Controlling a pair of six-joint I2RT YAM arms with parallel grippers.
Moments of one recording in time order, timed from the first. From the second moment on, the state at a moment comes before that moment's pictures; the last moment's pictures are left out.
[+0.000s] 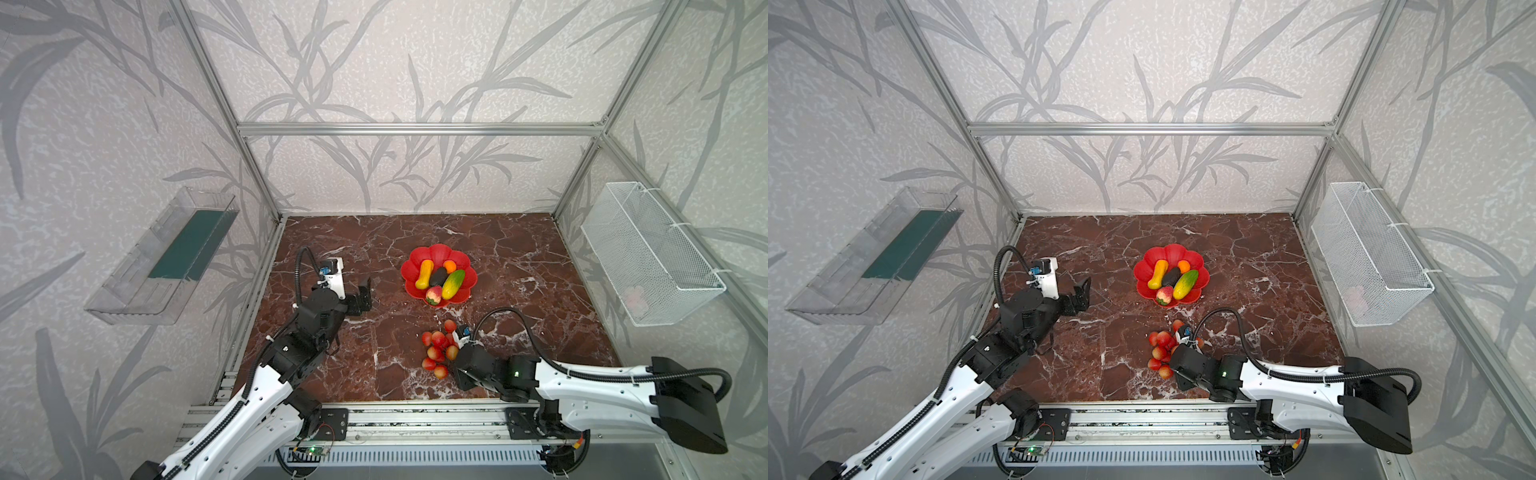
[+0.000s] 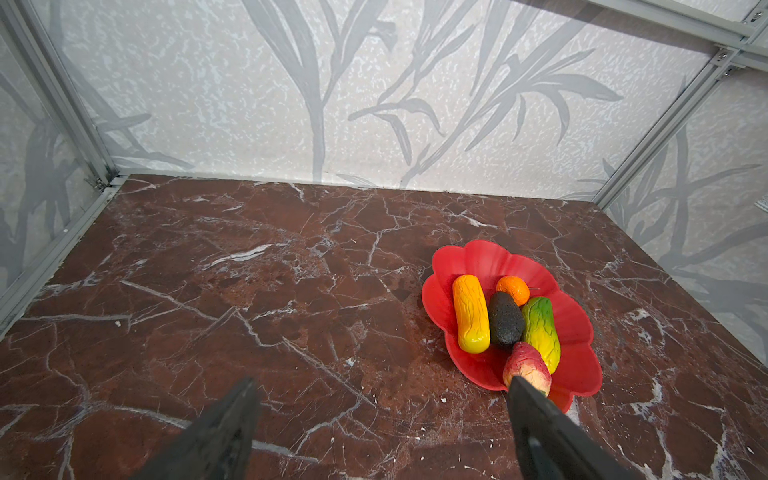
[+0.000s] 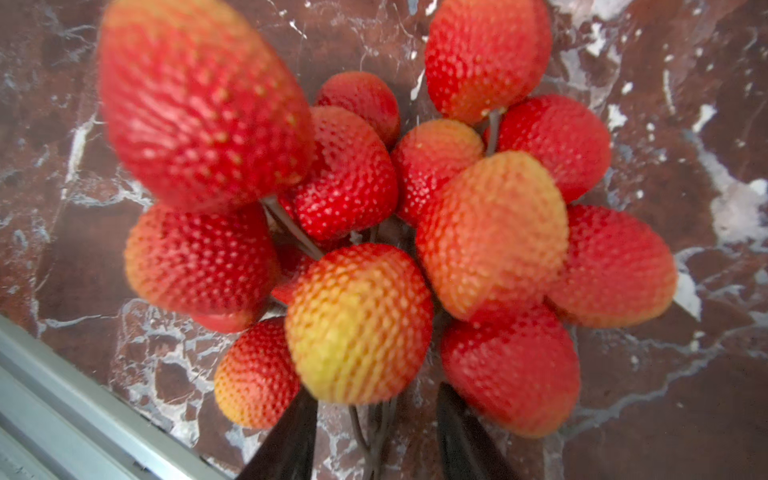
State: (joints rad) left arm -0.56 0.72 0.64 -0.23 -0.33 -0.33; right arm 1.18 1.13 0.44 -0.35 0.25 0.82
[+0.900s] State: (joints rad) left arm -0.54 0.63 0.59 -0.27 -0.35 -0.33; right arm 1.17 1.04 0.47 -0.31 0.26 0.70
